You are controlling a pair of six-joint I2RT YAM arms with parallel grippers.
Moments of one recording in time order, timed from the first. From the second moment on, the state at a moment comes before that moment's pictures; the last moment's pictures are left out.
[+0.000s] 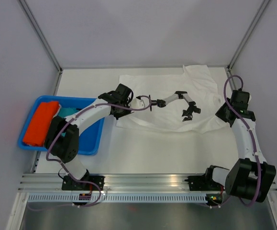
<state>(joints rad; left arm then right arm) -0.57 1.65 1.23 -0.69 -0.05 0.74 -0.26 1.14 0.91 -0.59 0.03 0.44</state>
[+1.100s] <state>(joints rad) -0.49 2.01 1.47 -0.59 -0.21 0.71 -0.26 1.80 1.24 -0.30 0.05 0.40</state>
